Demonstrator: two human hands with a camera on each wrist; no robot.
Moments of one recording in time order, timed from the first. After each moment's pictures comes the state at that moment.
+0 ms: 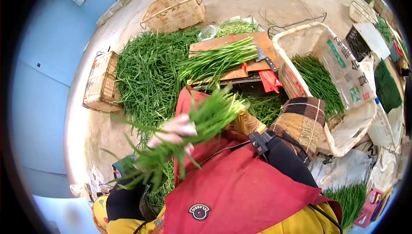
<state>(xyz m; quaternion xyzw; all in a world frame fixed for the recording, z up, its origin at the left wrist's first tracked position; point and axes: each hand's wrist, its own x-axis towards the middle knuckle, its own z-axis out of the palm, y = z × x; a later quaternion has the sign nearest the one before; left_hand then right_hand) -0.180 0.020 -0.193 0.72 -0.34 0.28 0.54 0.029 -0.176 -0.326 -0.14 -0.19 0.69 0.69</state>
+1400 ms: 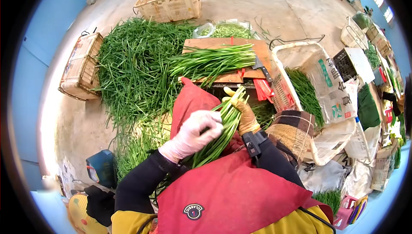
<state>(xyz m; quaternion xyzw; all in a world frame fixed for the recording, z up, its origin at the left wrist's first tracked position) -0.135 -0.030 -0.187 0.81 -0.03 0.21 0.54 0.041 -0.137 -0.279 -0.30 -0.12 0.52 0.79</state>
